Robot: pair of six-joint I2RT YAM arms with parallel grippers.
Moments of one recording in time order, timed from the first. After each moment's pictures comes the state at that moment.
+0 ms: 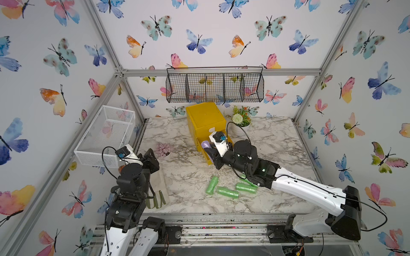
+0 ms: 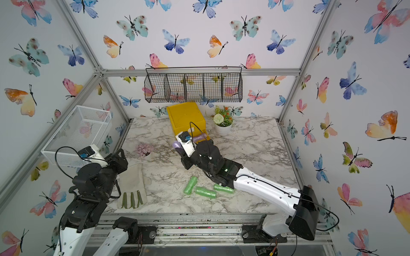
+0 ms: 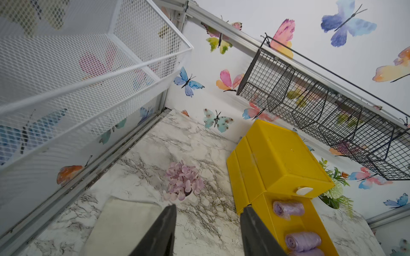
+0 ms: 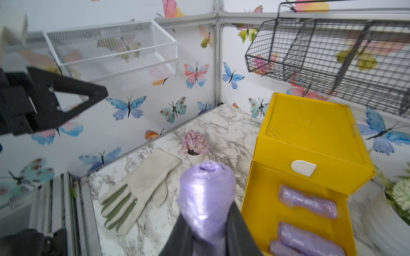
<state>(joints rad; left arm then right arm) -0.21 0.56 0.83 -0.51 -0.33 -0.52 1.02 1.33 1.16 -0.01 0.14 0.11</state>
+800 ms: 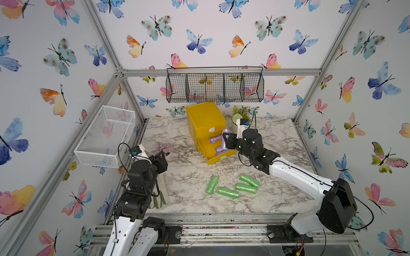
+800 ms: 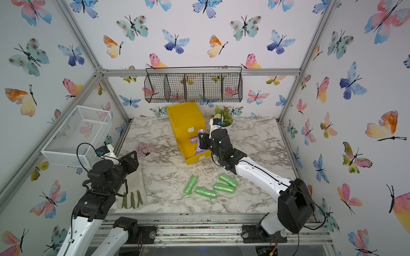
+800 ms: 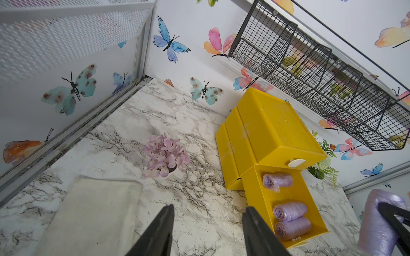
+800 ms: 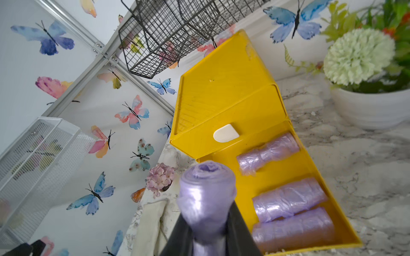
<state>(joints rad) -0.20 0.59 0.76 -0.48 -0.22 -0.55 0.75 1.51 1.15 0.05 0.11 0.76</state>
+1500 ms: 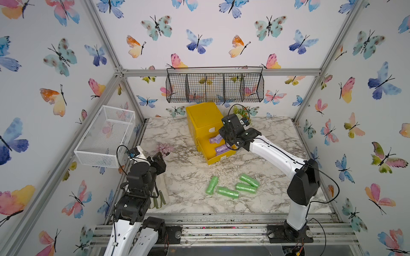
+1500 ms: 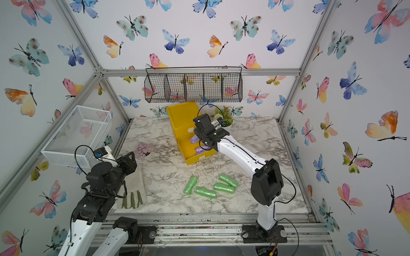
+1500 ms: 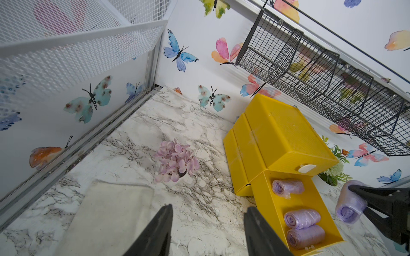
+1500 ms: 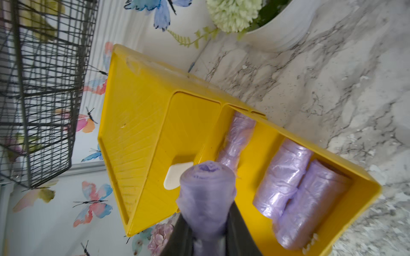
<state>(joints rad) -0.20 0.56 0.75 -0.48 -0.28 -0.52 0.75 1.91 1.80 -0.64 0.35 1.37</state>
